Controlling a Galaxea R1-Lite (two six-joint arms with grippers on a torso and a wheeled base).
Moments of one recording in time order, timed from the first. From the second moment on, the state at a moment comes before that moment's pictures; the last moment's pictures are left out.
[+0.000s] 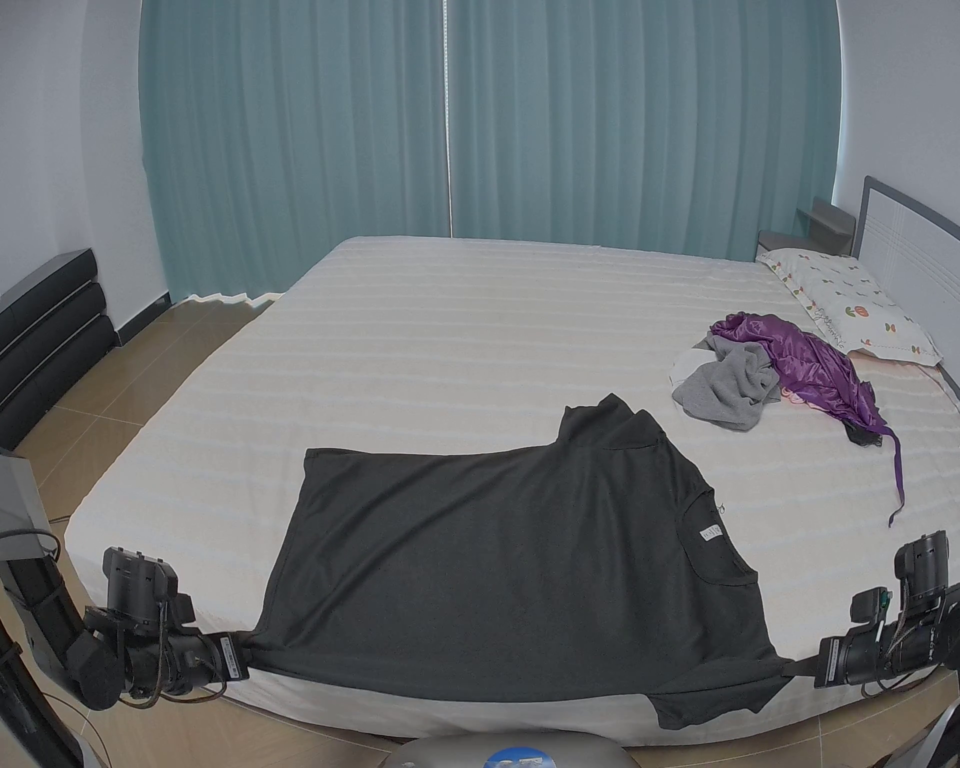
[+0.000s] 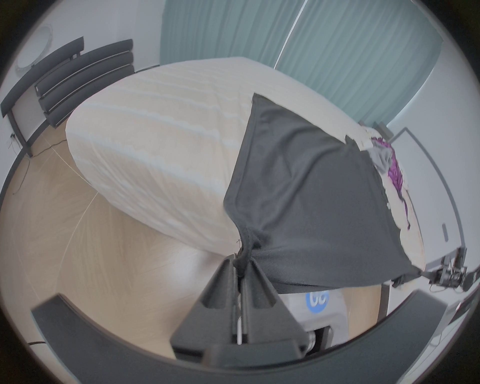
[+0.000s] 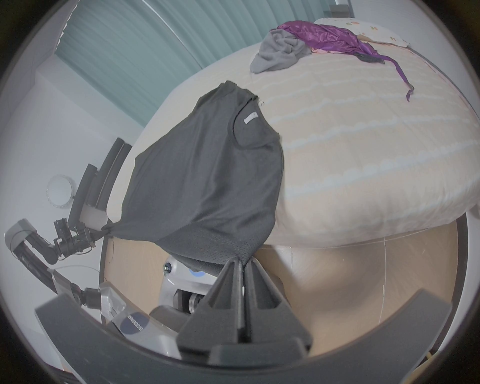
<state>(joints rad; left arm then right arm) -0.07 1.90 -0.07 -0.91 -0.11 -0.37 -0.09 1.58 -0.07 -0.46 0.38 0.16</state>
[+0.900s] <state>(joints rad) -0.07 1.89 -0.27 -0.90 -0.07 -0.57 -0.05 1.62 -0.32 -0.47 0.37 0.37</state>
